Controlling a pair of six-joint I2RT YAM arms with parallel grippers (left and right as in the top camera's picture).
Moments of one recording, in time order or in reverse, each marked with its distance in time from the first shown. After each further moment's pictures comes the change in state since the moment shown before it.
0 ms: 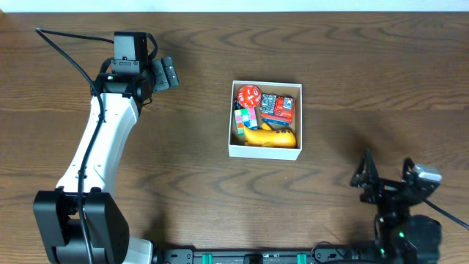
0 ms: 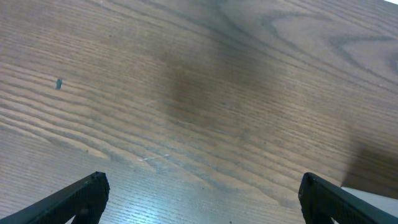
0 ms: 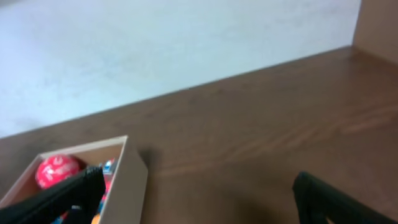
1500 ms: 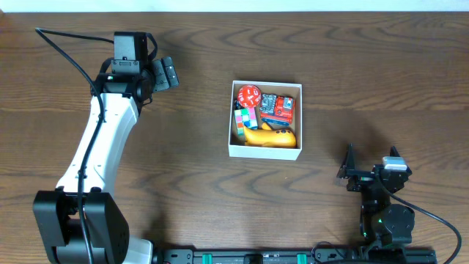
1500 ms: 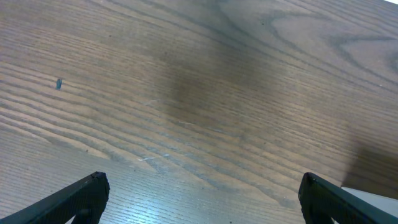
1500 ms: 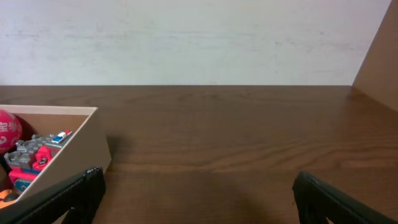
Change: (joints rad) left arm 0.000 0.000 0.000 0.000 0.000 0.000; right arm 0.000 -0.014 -0.336 0.395 -0.019 -0.271
